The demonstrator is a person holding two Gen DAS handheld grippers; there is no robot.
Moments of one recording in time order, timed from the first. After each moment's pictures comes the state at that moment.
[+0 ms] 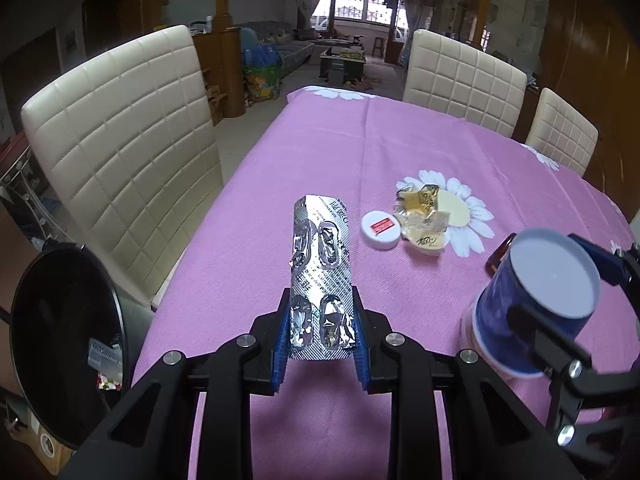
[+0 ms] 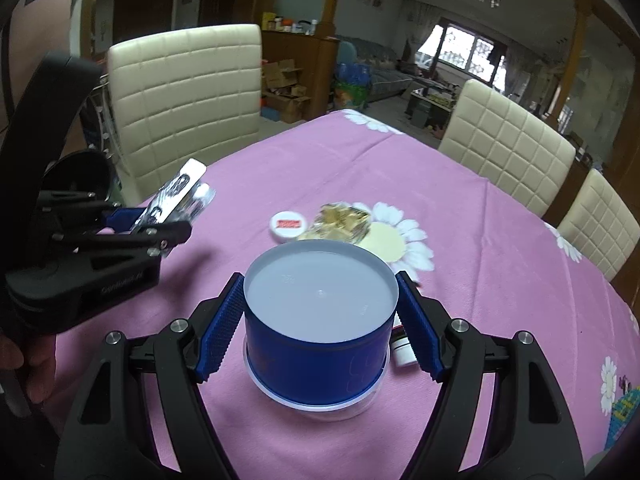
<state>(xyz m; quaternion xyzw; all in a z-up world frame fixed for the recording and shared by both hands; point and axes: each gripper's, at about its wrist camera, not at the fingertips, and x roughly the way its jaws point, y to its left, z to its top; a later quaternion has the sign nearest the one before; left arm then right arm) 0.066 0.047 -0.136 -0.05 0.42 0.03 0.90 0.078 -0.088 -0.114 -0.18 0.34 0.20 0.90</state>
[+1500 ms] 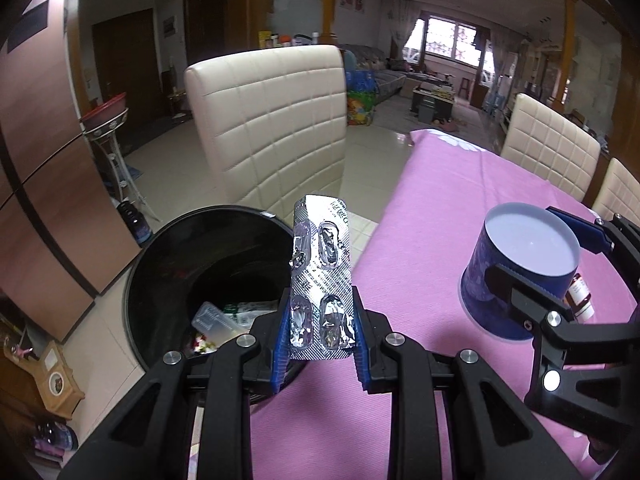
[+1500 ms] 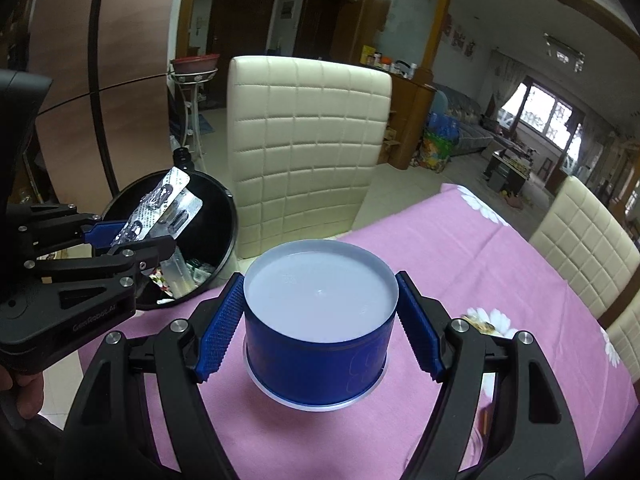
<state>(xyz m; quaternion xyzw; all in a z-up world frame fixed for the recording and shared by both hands) -0.031 0.157 -0.103 -0.09 0.37 0.19 0.90 0.047 0.040 -0.088 -0.22 0.28 0.36 0.86</state>
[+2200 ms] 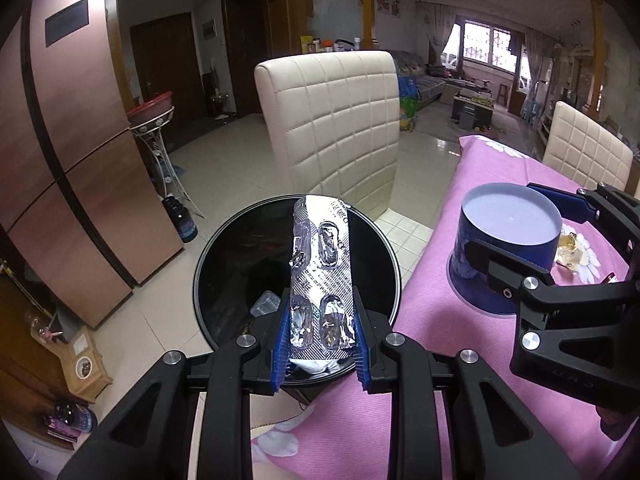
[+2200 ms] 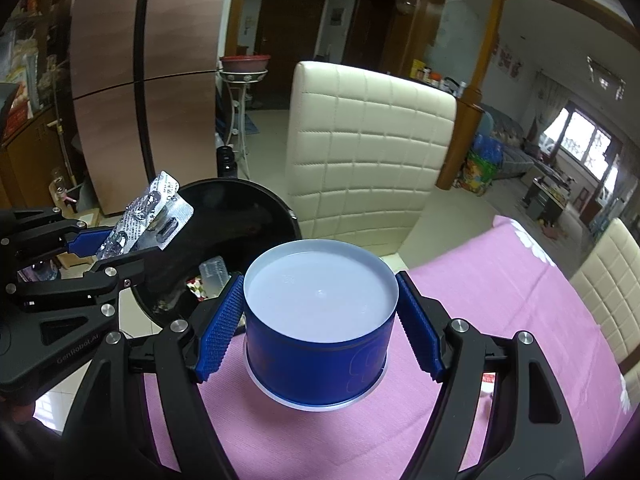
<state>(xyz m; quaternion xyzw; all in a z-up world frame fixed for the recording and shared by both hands) -0.071 0.174 -0.099 -0.08 0.37 0.27 0.89 0.030 0.092 -0.092 -0.24 0.26 0.43 0.83</state>
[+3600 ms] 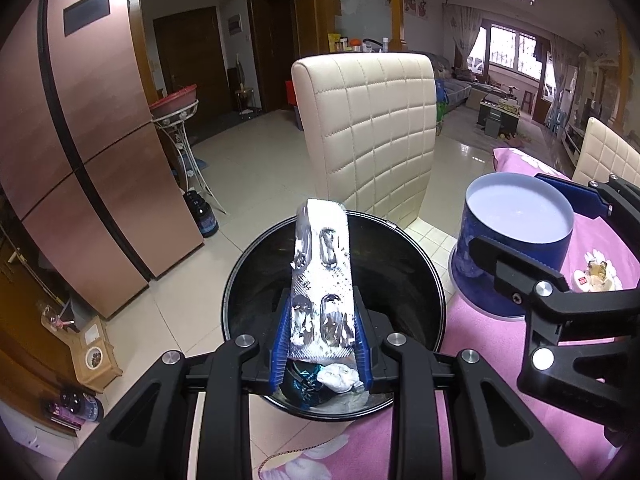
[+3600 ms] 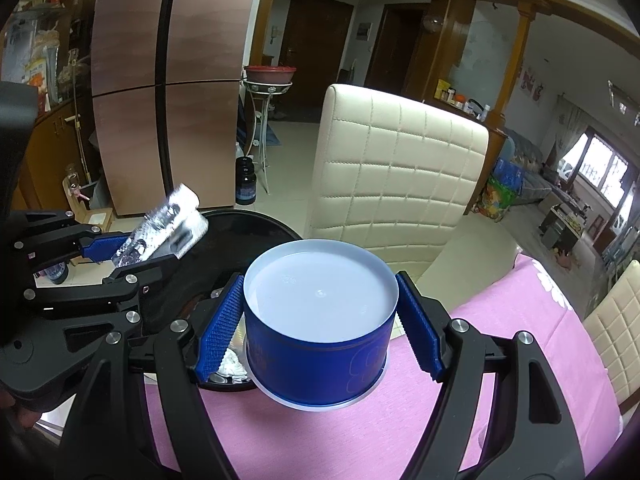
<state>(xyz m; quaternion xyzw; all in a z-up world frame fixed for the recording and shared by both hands) -0.055 0.215 -0.098 -0.09 0.37 0.31 0.87 0.041 0.140 -0.087 -0.25 0.23 0.46 0.82</state>
